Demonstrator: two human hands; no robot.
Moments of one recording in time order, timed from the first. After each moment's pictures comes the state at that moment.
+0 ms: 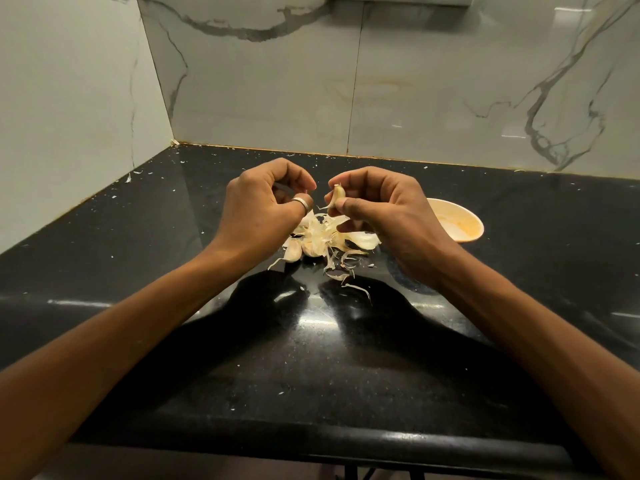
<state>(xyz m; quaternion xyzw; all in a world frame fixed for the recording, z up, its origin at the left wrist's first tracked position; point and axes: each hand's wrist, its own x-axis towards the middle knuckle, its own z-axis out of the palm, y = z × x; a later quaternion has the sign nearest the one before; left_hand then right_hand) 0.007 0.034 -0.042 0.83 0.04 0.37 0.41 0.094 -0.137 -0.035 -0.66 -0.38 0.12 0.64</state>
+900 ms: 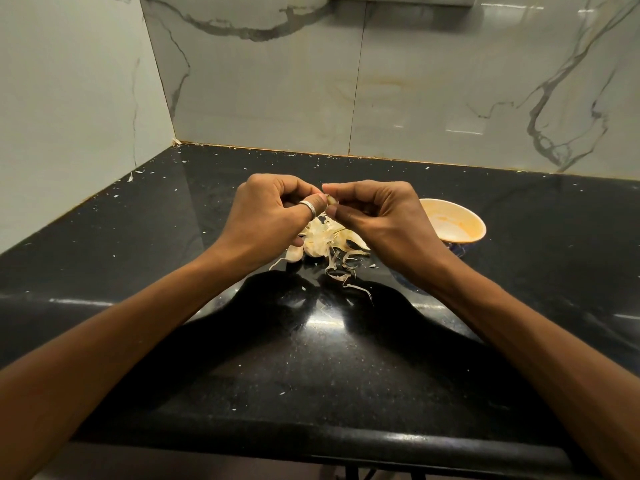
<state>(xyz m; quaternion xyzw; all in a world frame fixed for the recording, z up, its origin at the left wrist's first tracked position) 0.007 0.032 -0.044 0.83 0.04 0.31 0.46 0.106 -0.127 -0.054 -0.70 -0.44 0.00 0.57</state>
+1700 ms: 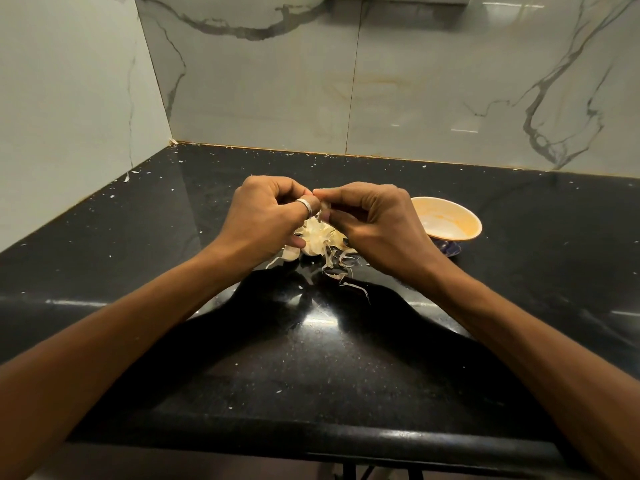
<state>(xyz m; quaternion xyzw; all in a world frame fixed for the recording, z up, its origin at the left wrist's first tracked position) 0.008 0.029 -0.044 0.81 0.06 0.29 0.51 0.099 -0.126 -0.054 -0.72 -0.48 -0.10 0.50</state>
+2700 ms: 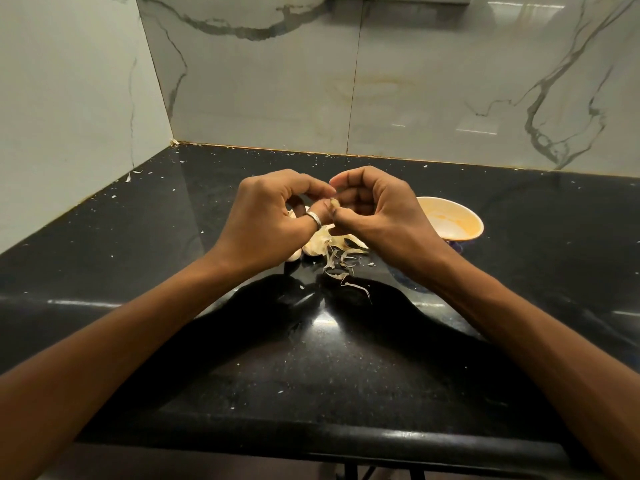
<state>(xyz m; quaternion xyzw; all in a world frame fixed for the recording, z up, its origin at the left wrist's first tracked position) 0.005 0.029 -0.045 0.86 -0.06 0.40 0.31 0.097 -0.131 -0.045 -0.69 -0.41 0.05 0.59</state>
